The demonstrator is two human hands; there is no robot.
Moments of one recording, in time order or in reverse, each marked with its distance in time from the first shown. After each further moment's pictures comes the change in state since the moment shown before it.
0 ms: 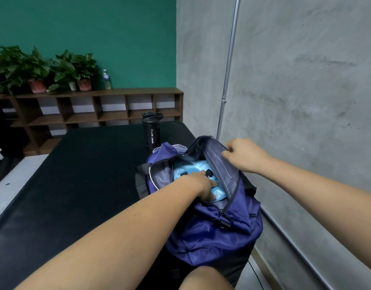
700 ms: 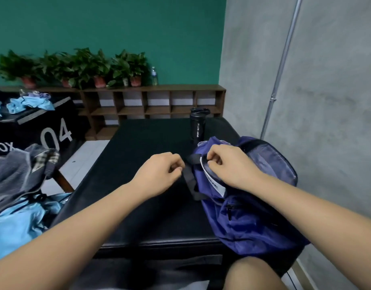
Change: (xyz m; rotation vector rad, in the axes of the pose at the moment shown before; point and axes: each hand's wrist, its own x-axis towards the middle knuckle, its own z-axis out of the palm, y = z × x) left_hand -0.208 -0.165 0.071 -0.469 0.799 -0.162; right_hand -0.033 -0.147 0.067 0.283 0.062 -0.429
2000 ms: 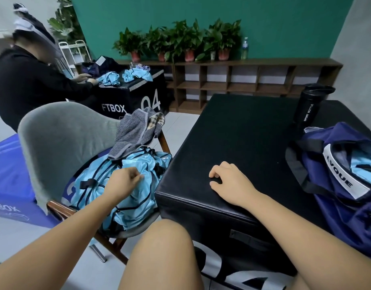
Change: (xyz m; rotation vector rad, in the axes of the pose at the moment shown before) left_hand -0.287 -0.286 -0.082 0.192 0.149 -0.867; right_hand 0.005 -0.172 0.236 0.103 -0.375 -0.200
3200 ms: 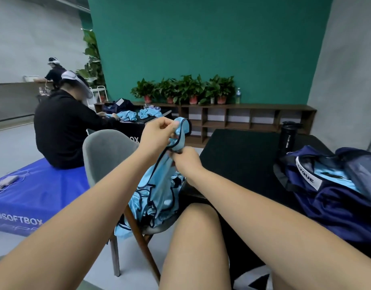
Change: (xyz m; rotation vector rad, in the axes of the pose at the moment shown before) left_hand -0.127 0.156 -0.224 -0.899 0.235 0.297; right_hand -0.045 -0.273 -0.053 0.813 0.218 0.079
